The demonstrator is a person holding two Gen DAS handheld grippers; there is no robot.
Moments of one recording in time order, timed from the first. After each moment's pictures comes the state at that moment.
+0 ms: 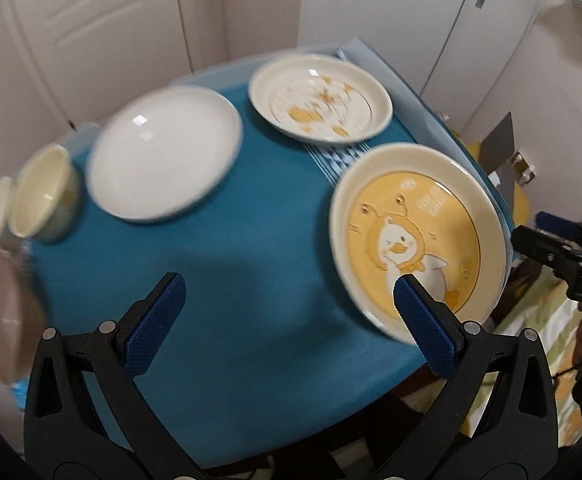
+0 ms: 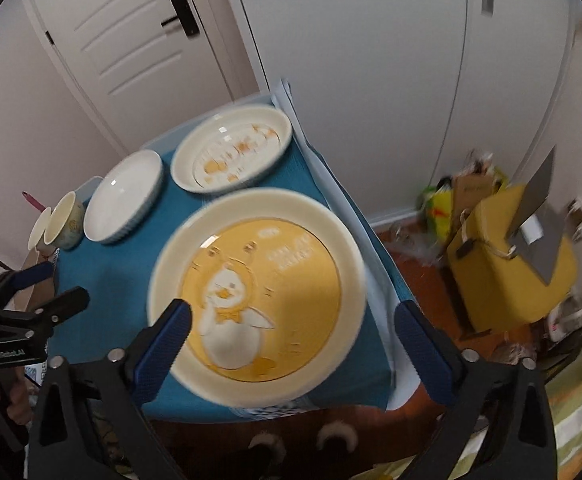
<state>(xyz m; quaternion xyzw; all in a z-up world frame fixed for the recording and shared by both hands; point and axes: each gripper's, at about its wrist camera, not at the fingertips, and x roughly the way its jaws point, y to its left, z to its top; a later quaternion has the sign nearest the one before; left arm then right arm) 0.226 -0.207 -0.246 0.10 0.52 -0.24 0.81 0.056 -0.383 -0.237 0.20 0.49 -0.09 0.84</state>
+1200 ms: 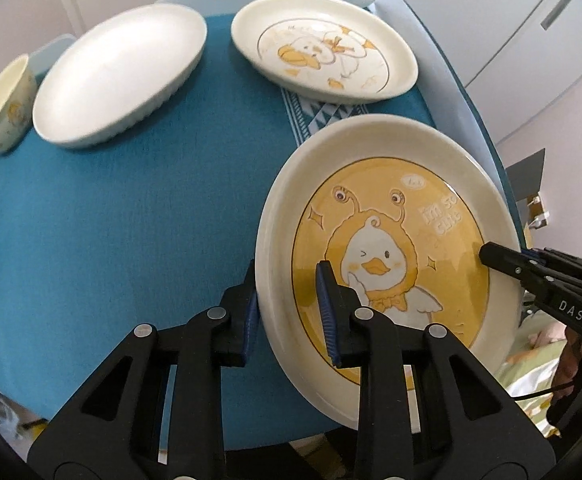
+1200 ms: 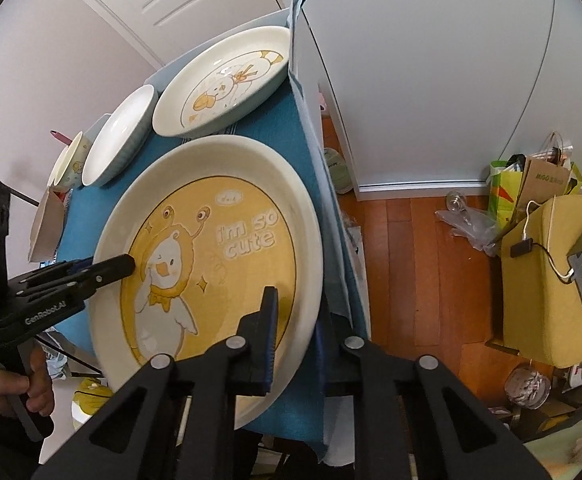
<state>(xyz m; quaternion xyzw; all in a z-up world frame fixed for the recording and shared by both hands) 0.224 -0.261 -0.295 0.02 0.59 -0.16 0.79 0.106 -0.444 -0.305 0.19 0.57 0.06 0.80</state>
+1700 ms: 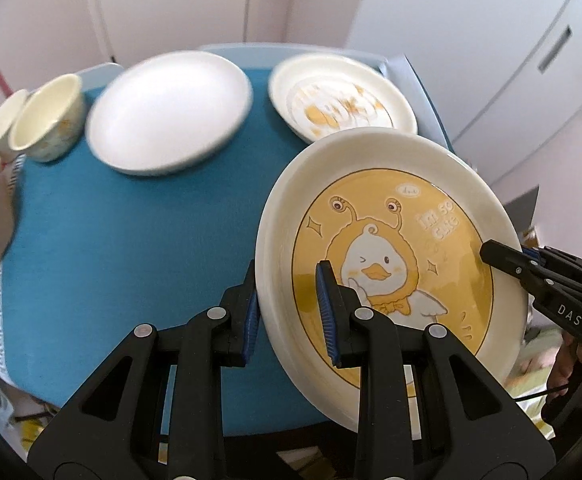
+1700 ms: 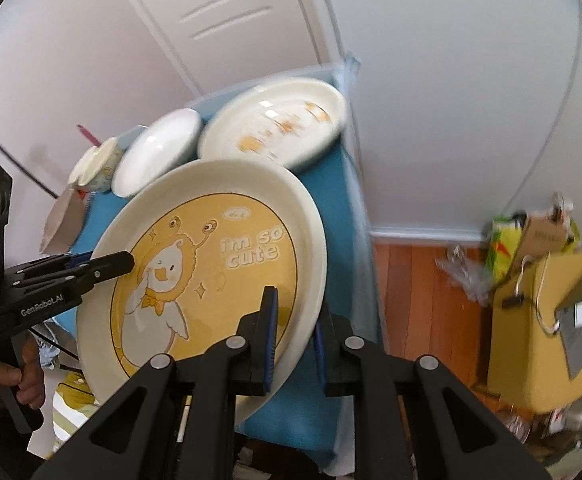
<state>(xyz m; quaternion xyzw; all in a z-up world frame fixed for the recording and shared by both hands) 0.217 -0.216 -0.240 -0.02 0.54 -0.13 0.83 0.111 -0.423 -0.252 0.13 0.51 0.10 0.84</state>
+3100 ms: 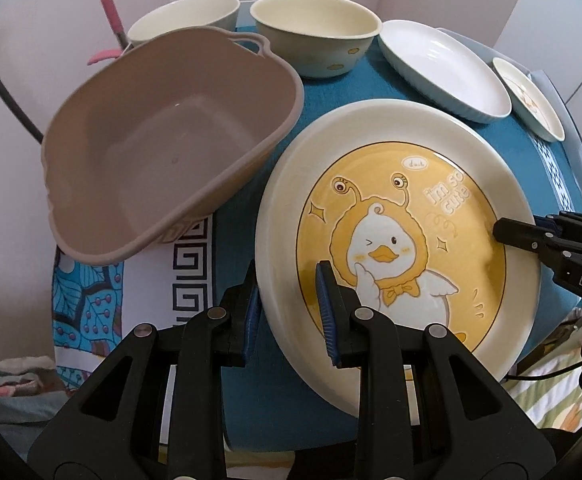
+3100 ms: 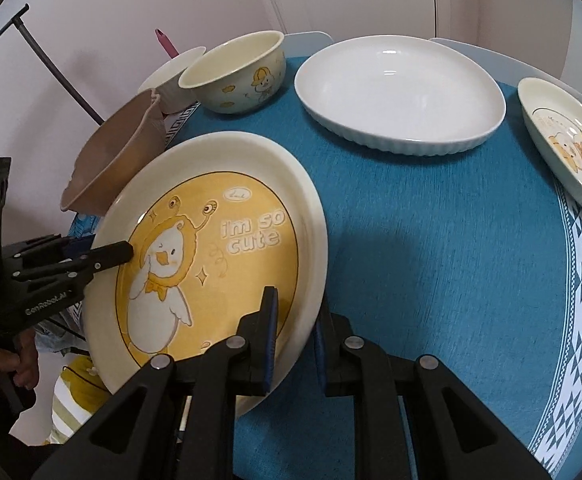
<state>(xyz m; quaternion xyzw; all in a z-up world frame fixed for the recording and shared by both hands) 0.219 0.059 -0.305 0.02 0.55 -0.07 0.83 0.161 -0.144 -0.299 0.07 0.54 0.19 0.82</state>
